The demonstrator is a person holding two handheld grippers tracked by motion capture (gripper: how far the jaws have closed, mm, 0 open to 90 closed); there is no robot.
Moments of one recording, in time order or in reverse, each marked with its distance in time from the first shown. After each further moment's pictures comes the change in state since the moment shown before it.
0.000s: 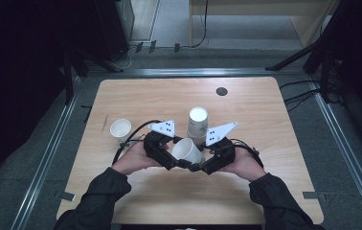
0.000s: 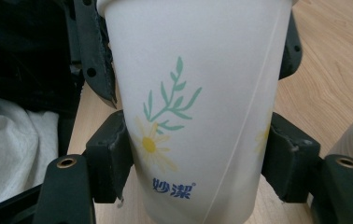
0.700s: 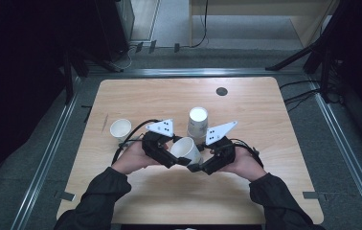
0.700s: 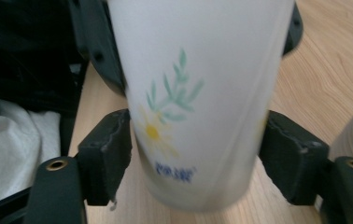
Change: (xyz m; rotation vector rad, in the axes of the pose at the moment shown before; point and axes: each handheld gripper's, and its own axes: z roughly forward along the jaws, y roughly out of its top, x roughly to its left) left arm -0.001 0.001 -0.008 -0.028 0.027 0.016; right arm -0.002 0.000 0.000 0.013 0.003 0.028
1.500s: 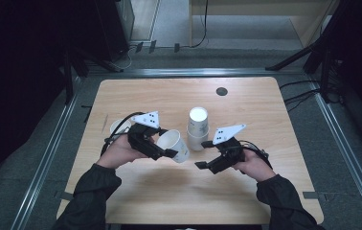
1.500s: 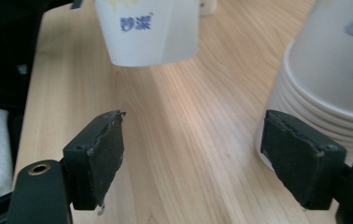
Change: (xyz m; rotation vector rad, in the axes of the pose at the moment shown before) left arm 0.012 -0.005 -0.035 0.036 0.072 -0.031; right arm -0.004 -0.018 -0.013 0.013 -0.179 0.043
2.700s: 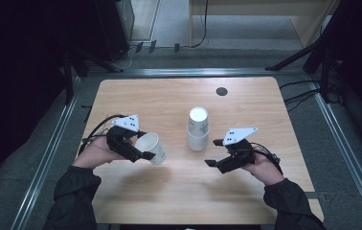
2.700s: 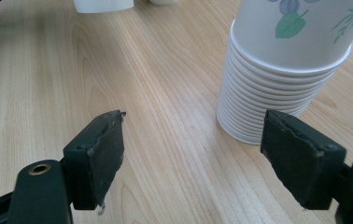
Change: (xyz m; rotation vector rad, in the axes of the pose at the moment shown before) left arm 0.013 -0.040 -0.042 0.119 0.061 -0.004; right arm -0.001 -0.014 -0.022 0.009 -0.136 0.006
